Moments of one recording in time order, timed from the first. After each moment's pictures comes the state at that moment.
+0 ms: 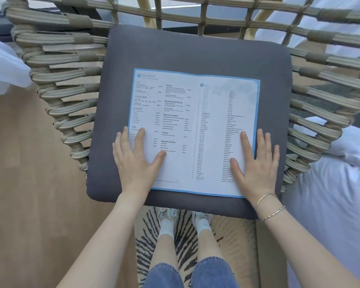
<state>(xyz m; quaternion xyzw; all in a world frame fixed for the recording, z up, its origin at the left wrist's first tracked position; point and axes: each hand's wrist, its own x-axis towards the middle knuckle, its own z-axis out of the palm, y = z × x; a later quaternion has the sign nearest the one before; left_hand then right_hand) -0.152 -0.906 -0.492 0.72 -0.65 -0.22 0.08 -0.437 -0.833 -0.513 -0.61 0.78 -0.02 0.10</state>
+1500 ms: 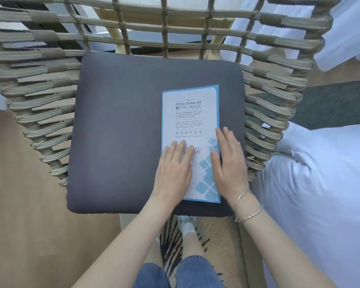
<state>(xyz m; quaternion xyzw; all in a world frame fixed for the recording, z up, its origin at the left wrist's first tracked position) -0.286 -0.890 -0.434 0.50 -0.82 -0.27 0.01 -0.443 -0.856 -0.429 -0.55 0.77 -0.18 0.25</state>
